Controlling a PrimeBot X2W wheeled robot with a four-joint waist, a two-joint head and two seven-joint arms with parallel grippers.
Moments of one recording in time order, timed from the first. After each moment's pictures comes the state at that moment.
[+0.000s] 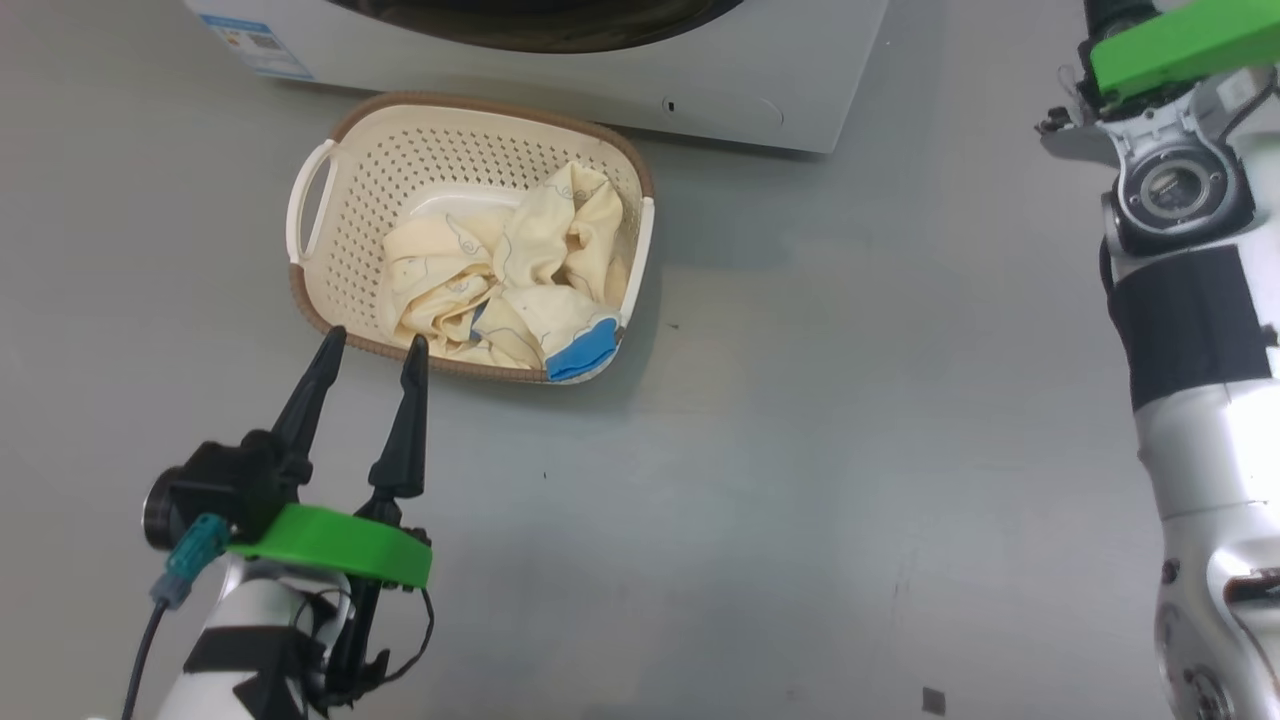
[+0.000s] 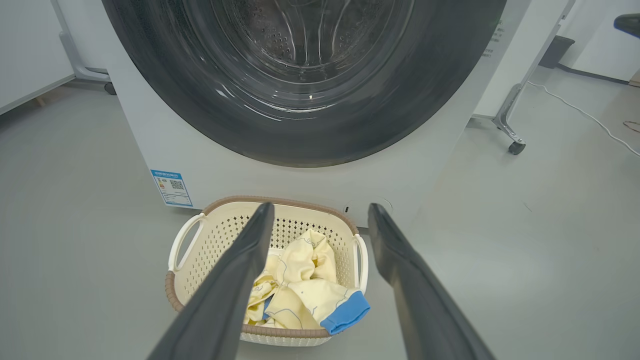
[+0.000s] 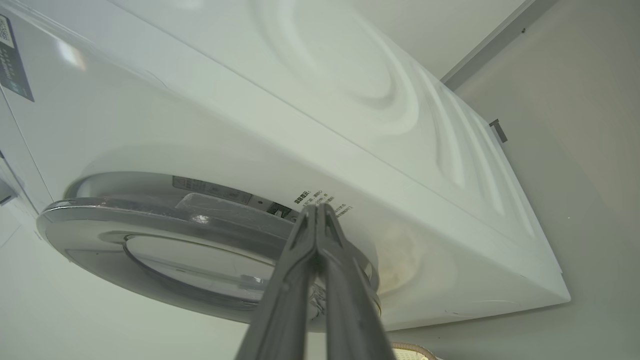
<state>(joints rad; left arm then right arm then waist) -0.32 0.13 -0.21 0.26 -0.29 -0.13 -0.25 -0.93 -0.06 0.03 0.61 1.01 0.13 0.03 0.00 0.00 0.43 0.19</state>
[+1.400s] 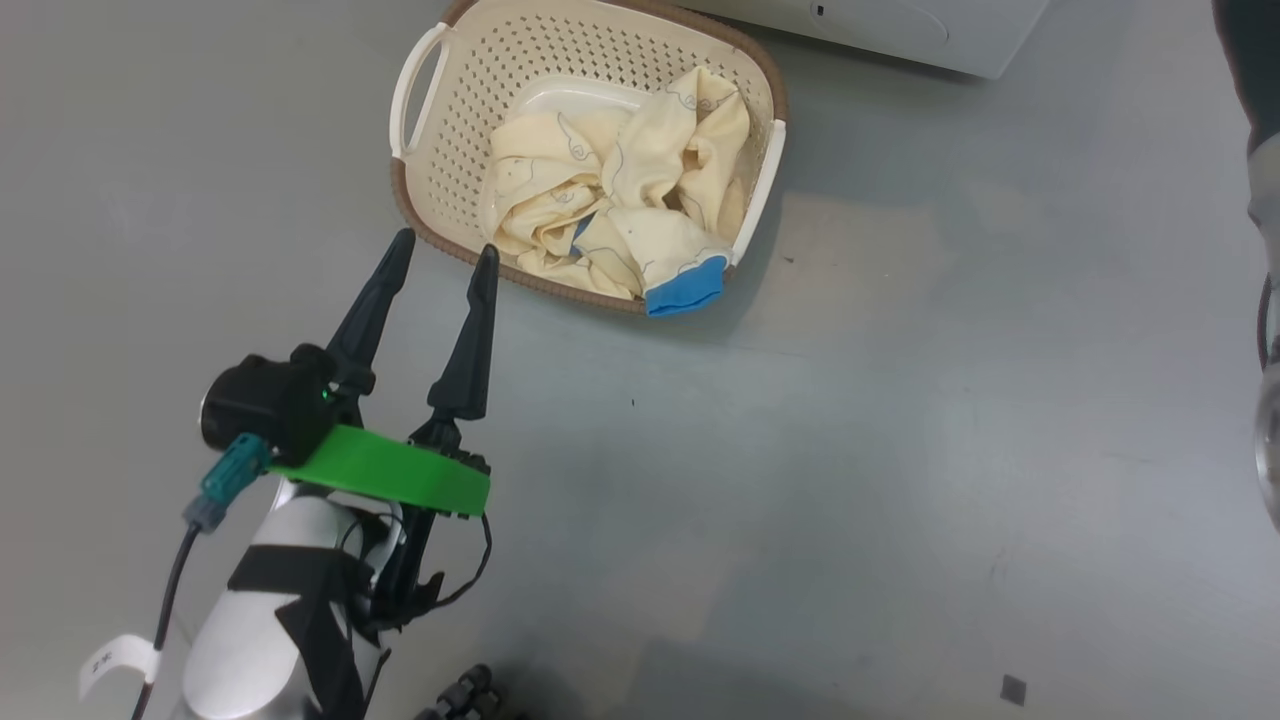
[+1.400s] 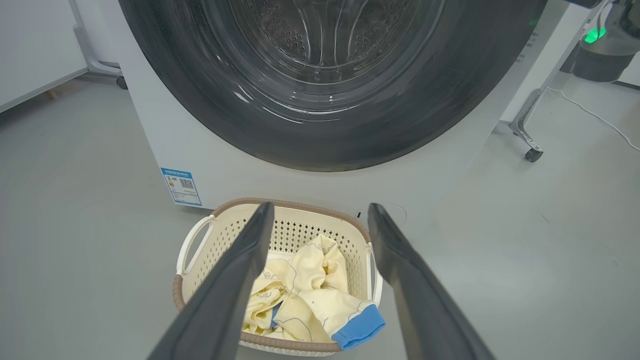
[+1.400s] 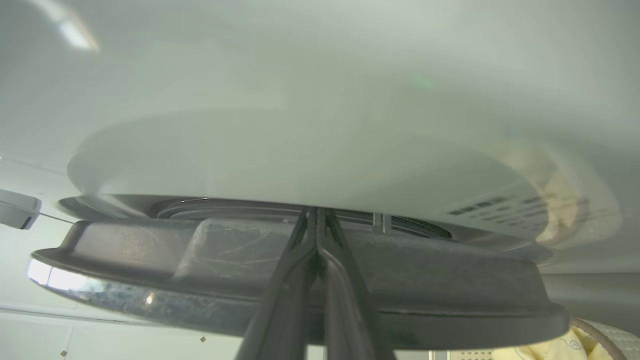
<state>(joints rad) -0.46 0.09 -0.29 0.25 -0.34 -0.13 -0.25 -1.42 -0.08 0.09 0.96 1.22 0.13 0.28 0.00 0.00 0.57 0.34</state>
